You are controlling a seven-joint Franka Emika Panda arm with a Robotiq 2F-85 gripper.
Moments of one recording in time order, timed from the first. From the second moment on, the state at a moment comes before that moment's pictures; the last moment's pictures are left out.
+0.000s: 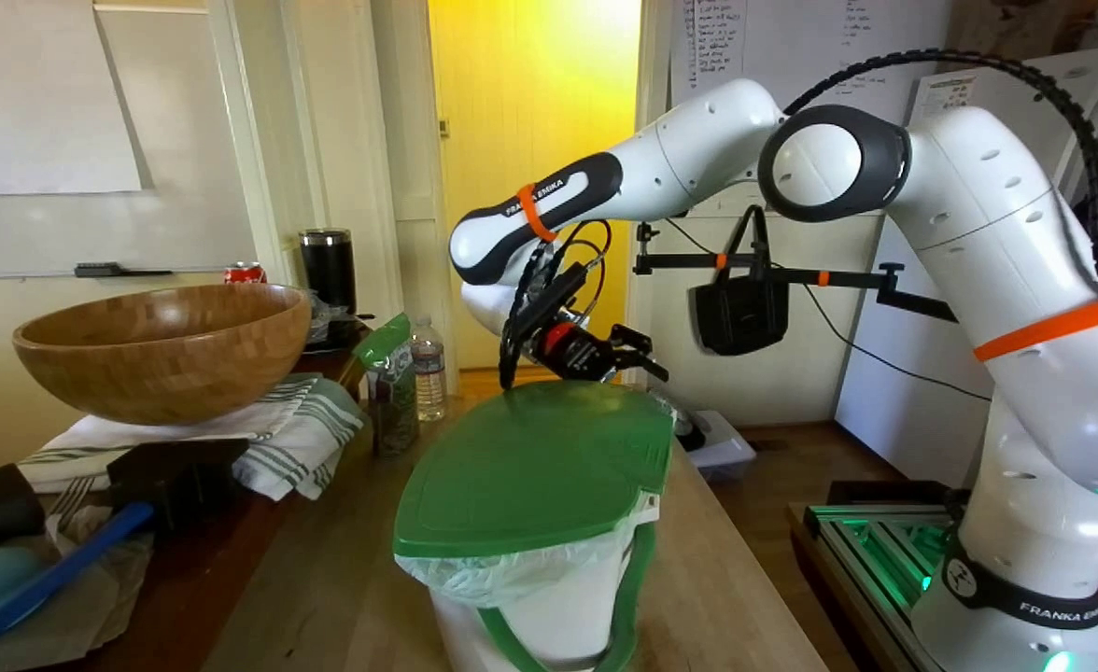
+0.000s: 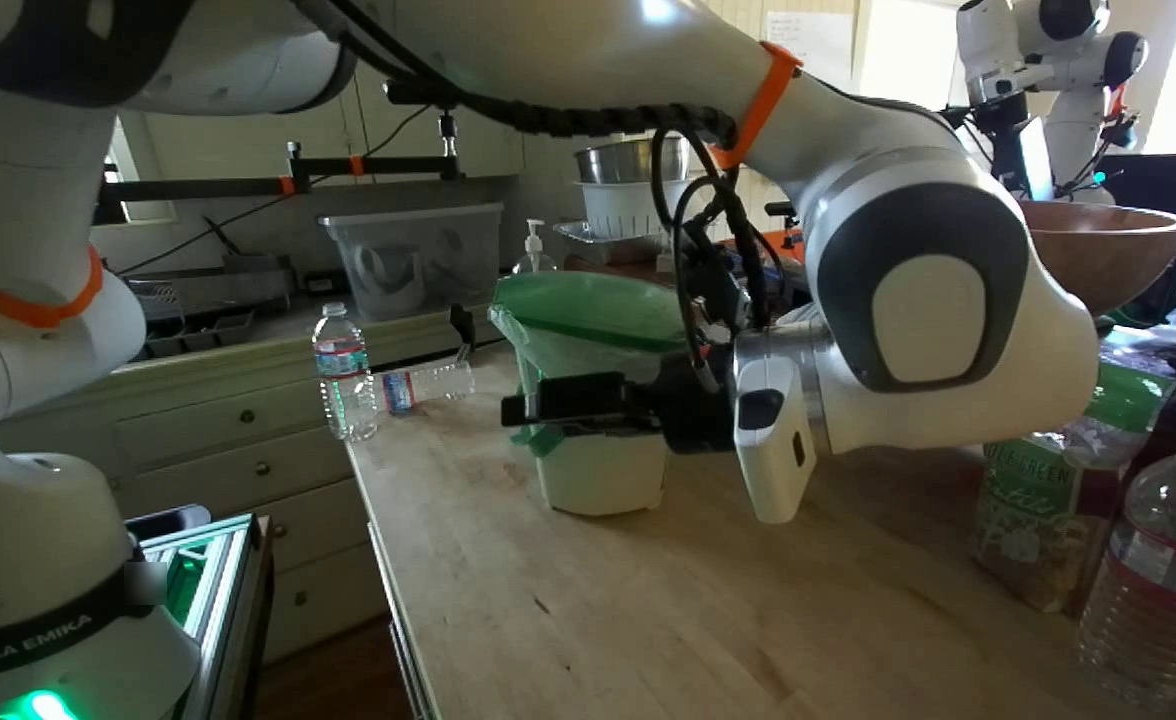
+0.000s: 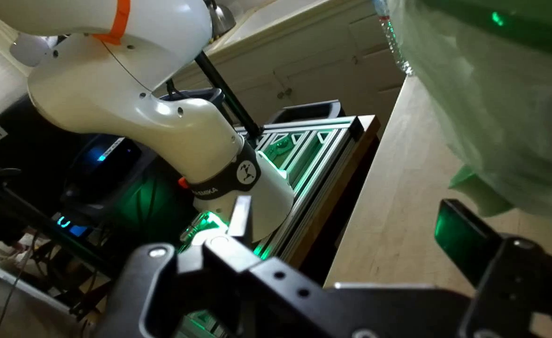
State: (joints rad) arm -0.55 0.64 0.03 -1.47 0.28 0.85 0.85
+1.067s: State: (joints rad) arm -0.28 0.46 -0.24 -1.56 0.28 1.28 0.55
